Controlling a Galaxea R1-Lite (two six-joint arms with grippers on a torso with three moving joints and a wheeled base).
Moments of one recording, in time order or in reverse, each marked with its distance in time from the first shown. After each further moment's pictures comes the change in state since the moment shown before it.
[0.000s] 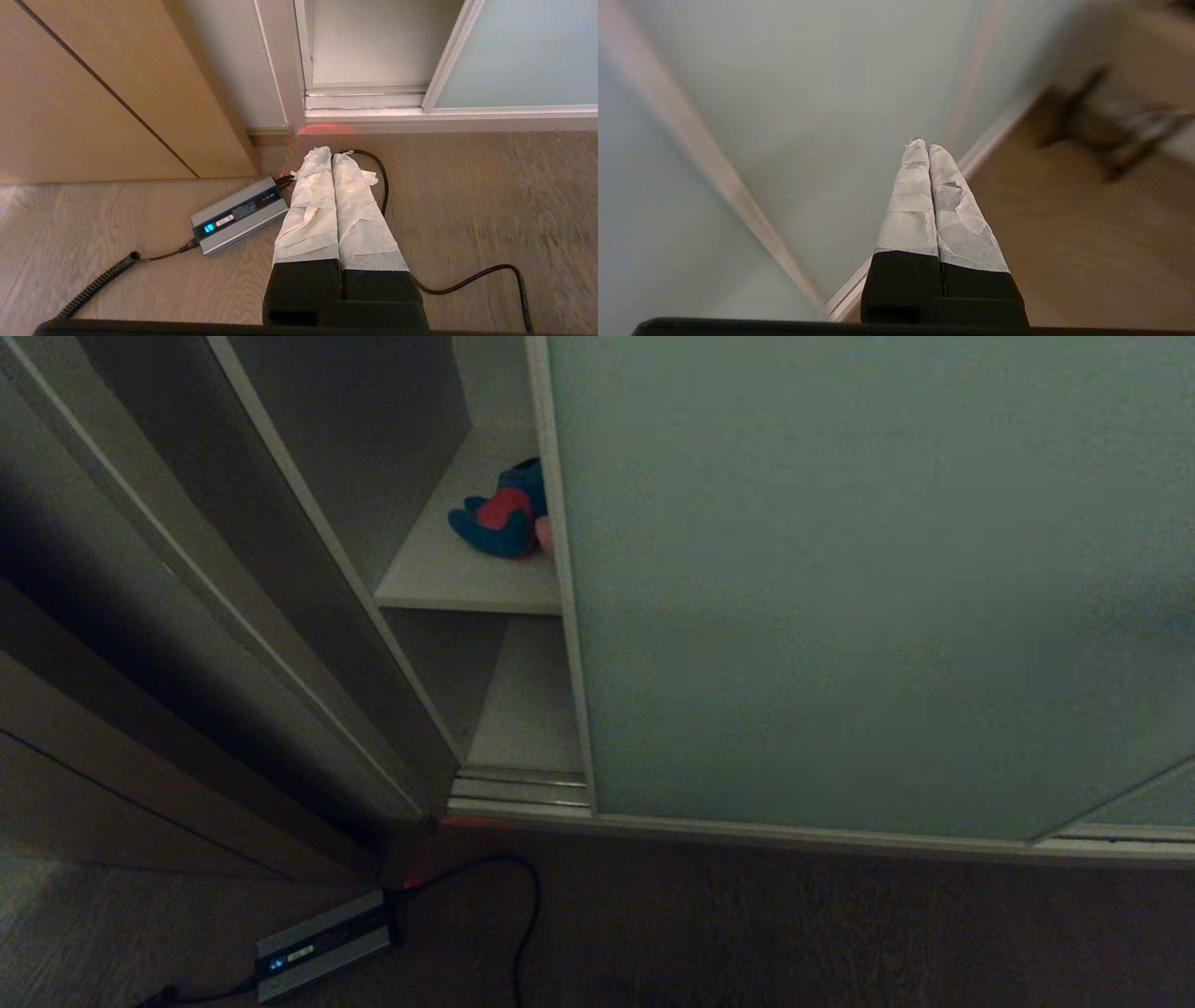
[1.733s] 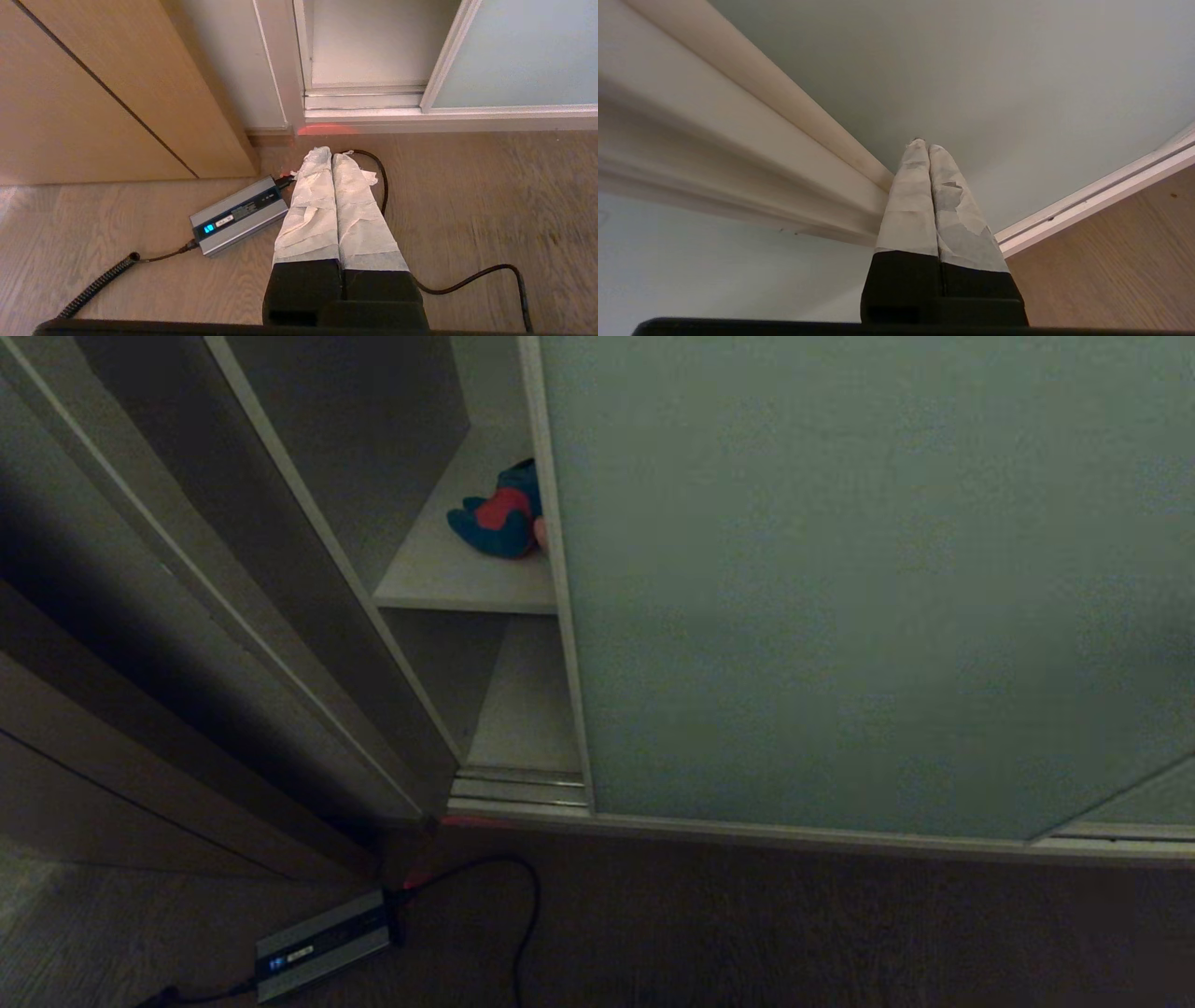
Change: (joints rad) left arm 0.000 0.000 0.000 0.000 0.000 0.000; right arm 0.256 0.317 -0.121 -0.078 0.331 0.132
